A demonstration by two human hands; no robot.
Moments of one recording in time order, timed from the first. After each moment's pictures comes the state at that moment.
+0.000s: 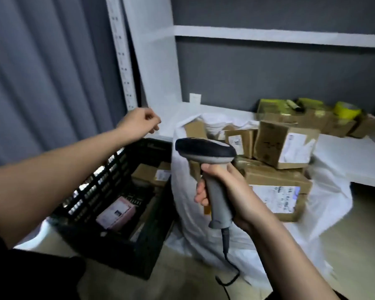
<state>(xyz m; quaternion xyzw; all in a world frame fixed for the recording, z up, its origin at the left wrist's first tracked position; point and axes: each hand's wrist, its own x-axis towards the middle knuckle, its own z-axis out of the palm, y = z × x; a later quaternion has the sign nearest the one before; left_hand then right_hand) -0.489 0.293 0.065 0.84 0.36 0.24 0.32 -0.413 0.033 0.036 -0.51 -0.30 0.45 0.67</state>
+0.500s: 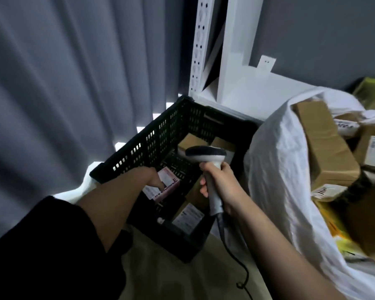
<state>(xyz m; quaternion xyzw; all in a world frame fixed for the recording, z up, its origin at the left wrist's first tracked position) -0.617 0.421 -0.185 0.76 0.53 -0.29 0.22 -0.482 0.252 -0.102 -0.65 -0.23 0.49 0.52</state>
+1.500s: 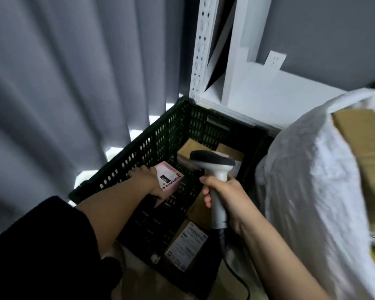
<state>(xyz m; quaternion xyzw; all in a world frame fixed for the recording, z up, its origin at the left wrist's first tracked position) -0.588 0.470 -0.222 0.79 0.53 -0.30 0.08 -0.459 0.295 -0.125 -0.64 -0.20 0.51 0.54</state>
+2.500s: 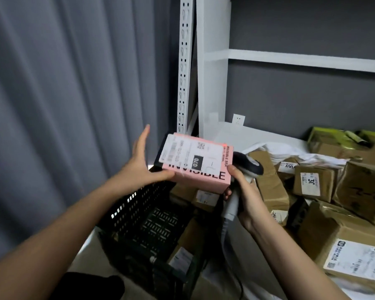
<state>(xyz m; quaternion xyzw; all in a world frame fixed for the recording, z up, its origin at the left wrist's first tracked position) -0.647 0.339 0.029 0.80 0.30 0.30 0.42 -0.449 0.184 0.010 -0.48 -0.22 0.40 0.75</state>
